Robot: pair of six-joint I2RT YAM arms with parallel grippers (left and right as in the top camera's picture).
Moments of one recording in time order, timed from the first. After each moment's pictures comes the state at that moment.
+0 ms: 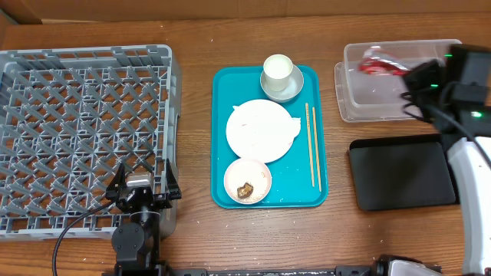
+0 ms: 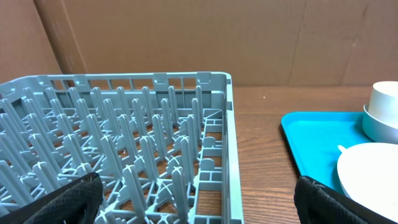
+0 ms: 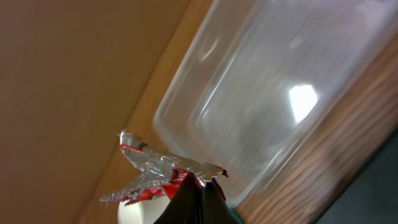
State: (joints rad) left arm 0.03 0.01 0.01 -0.07 -0.09 0.03; right arm -0.16 1.39 1.30 -0.67 -0.03 0.94
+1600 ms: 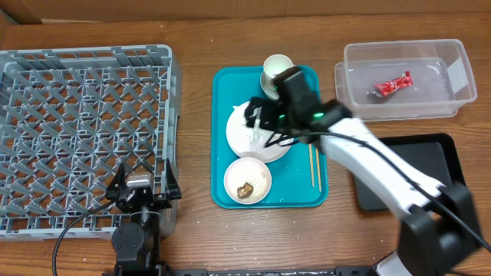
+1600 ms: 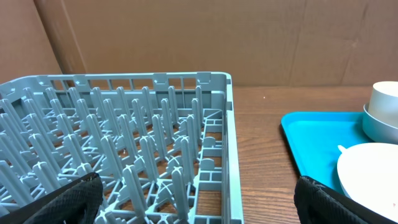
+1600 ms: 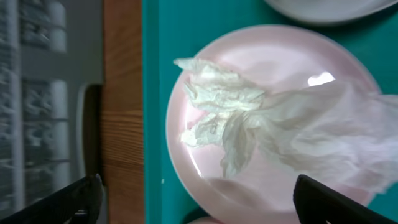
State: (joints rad) left arm 0.03 0.01 0.01 -0.07 -0.09 0.03; right arm 0.61 1.77 1.31 -0.54 -0.10 0.73
